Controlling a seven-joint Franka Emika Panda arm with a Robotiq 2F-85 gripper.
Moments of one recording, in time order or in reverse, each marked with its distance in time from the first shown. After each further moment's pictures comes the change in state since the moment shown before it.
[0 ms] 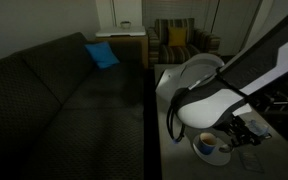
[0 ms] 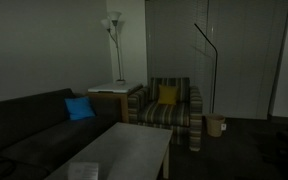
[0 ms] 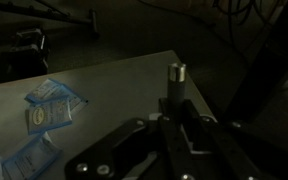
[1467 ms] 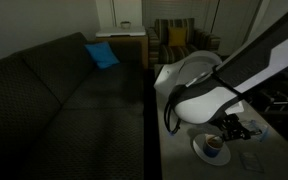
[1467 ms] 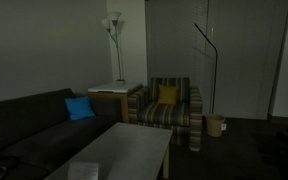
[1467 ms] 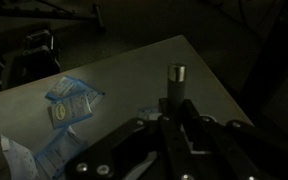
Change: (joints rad) arm 0.004 0.029 -0.014 0.072 -0.004 0.028 0.084
